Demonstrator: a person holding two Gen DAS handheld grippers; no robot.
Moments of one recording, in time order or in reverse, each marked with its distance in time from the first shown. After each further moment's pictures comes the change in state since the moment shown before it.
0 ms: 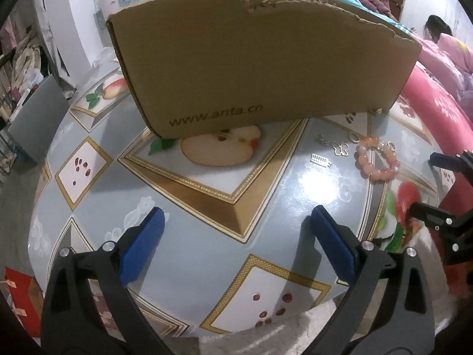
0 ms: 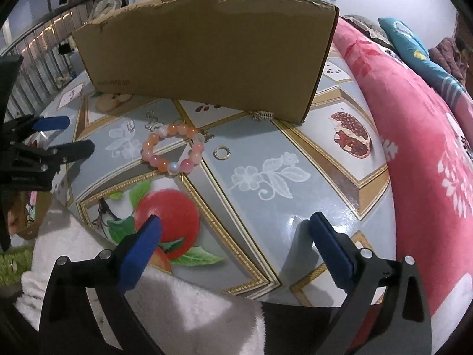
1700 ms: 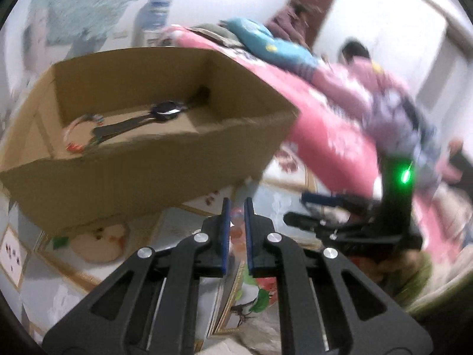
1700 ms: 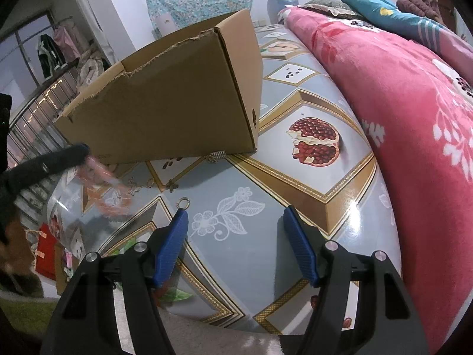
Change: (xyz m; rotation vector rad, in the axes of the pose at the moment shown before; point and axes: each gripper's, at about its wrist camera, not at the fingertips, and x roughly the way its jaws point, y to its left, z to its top) left arm -0.045 -0.045 0.067 0.043 -0.144 -0.488; right arm -0.003 -0.061 0.004 0.293 -0.120 0.146
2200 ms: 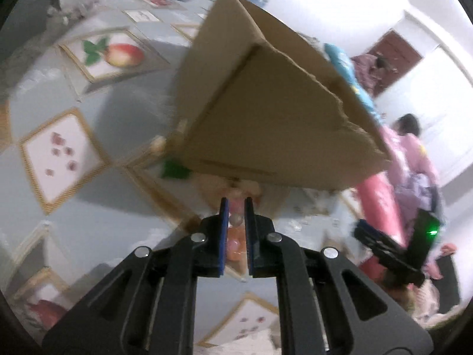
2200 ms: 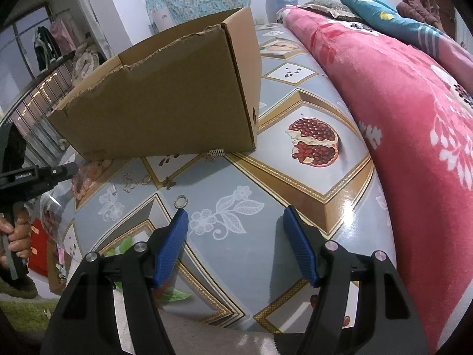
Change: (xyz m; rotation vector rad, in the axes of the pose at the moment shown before) left arm -0.025 0.131 -0.047 -0.427 0.004 0.116; right arm 0.001 0.006 0.001 -0.020 0.014 -0.043
